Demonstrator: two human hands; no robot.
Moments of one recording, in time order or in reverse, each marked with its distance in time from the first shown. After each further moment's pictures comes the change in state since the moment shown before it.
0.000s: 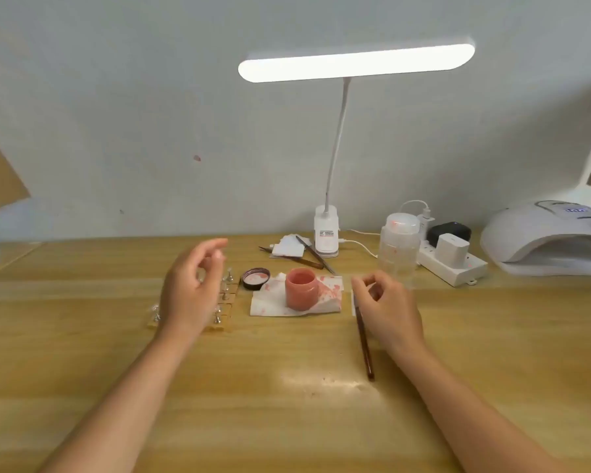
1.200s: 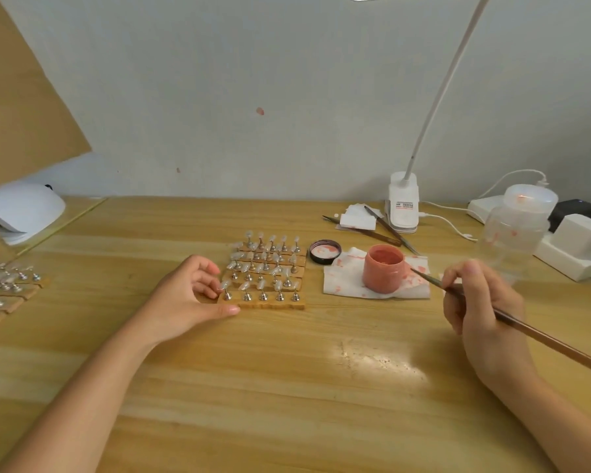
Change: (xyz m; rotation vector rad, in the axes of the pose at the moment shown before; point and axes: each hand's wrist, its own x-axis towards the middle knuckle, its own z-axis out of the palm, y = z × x) left_hand -0.007 -0.088 -0.089 0.041 -0.441 -0.442; right_hand -0.023 -0.028 0.023 0.428 0.021 -0.229
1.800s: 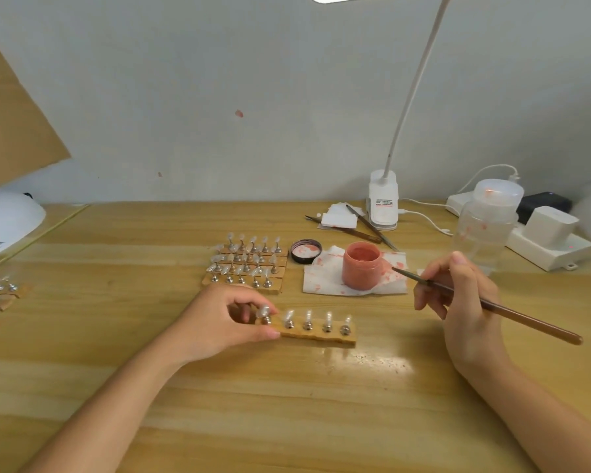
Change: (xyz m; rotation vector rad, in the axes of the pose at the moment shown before) left_hand -0.018 0.047 0.043 0.029 -0.282 0.207; right_hand 0.002 0.012 -0.006 0.139 0.070 0.086
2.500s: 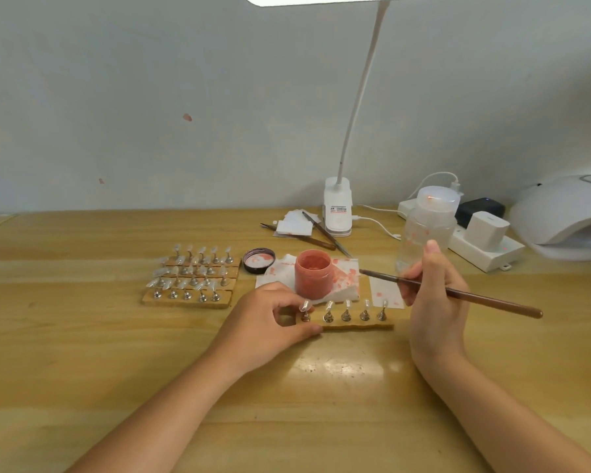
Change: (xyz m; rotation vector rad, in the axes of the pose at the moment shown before) left_hand 0.050 0.035 0.084 0.001 0.116 0.172; right_hand 0.015 0.004 -0.014 0.018 0.325 0.039
